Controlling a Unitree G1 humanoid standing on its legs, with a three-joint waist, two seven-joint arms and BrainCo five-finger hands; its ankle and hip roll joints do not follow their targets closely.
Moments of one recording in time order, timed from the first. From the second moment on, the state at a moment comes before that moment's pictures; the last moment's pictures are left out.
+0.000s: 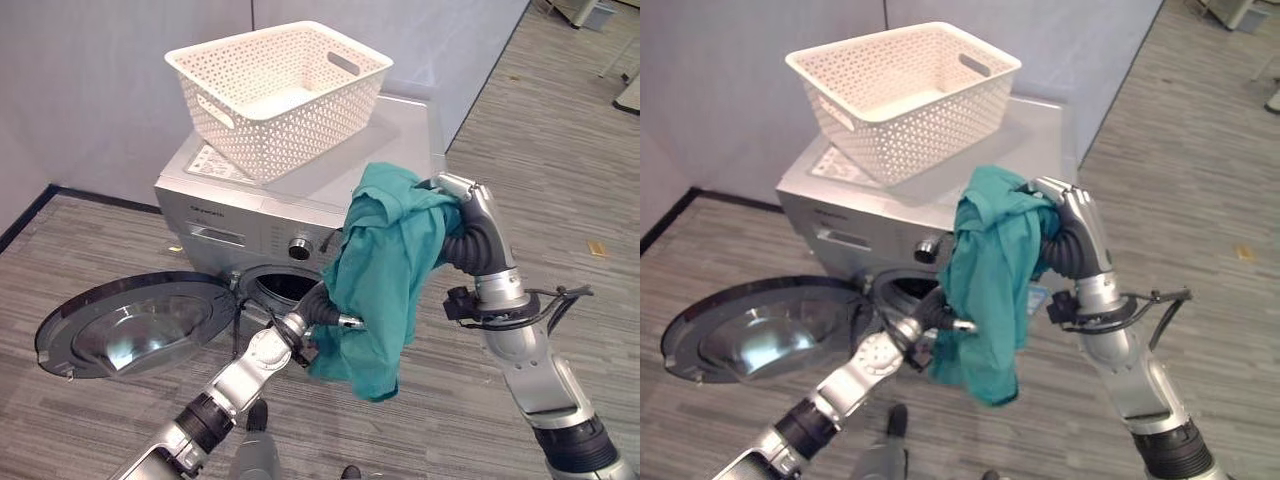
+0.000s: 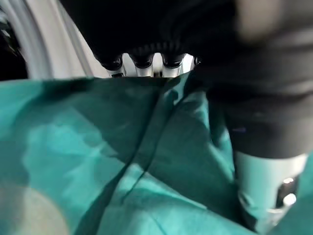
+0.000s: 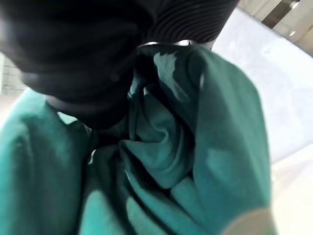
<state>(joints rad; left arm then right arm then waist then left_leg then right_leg) -0.37 0.32 -0.68 0.18 -0.16 -0.04 0.00 -0.16 -0.55 0.14 -0.42 -0.32 -0.11 -0.26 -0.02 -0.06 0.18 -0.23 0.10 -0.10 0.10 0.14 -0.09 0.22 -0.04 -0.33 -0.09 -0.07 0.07</state>
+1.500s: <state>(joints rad) -0.40 0.22 -0.70 0.25 -0.54 -0.04 0.10 -0.13 -0.50 0.19 -0.42 -0.21 -0.08 -0.28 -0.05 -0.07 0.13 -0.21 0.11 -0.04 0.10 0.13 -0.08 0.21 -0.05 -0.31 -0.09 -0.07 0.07</state>
